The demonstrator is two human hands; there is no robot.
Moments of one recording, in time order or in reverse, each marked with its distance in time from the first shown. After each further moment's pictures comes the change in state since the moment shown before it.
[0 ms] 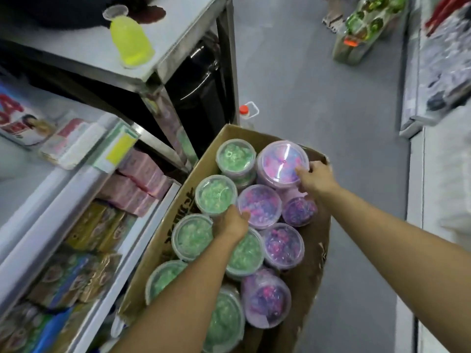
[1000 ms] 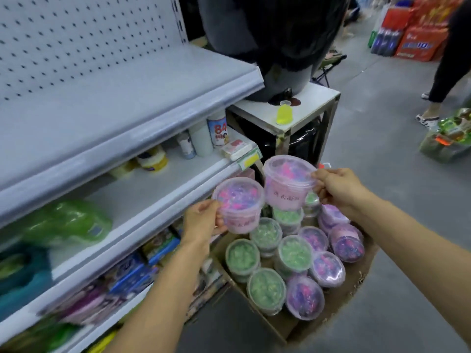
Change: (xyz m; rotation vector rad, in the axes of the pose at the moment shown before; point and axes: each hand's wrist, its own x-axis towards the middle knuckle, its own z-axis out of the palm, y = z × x) left_hand -0.270 -0.111 -0.185 -1.238 0.578 -0.060; right_hand -0.247 -0.147 -0.027 0.318 -0.400 -0.370
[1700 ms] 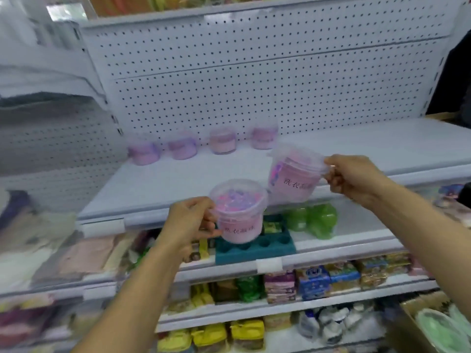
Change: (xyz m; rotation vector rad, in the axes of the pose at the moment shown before) left_hand -0.208 0.097 -0.538 -0.169 0.420 0.284; right_hand -0.319 -0.144 0.416 0.065 -0.662 -0.281
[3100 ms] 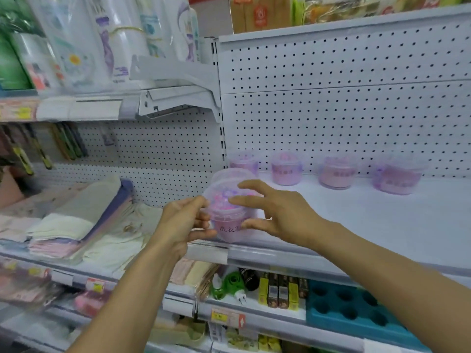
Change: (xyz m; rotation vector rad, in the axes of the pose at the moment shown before) left_hand 0.071 0.063 -0.209 -0.099 0.347 0.069; right_hand 0.011 0.007 0.336 -0.990 -0.659 -1.257
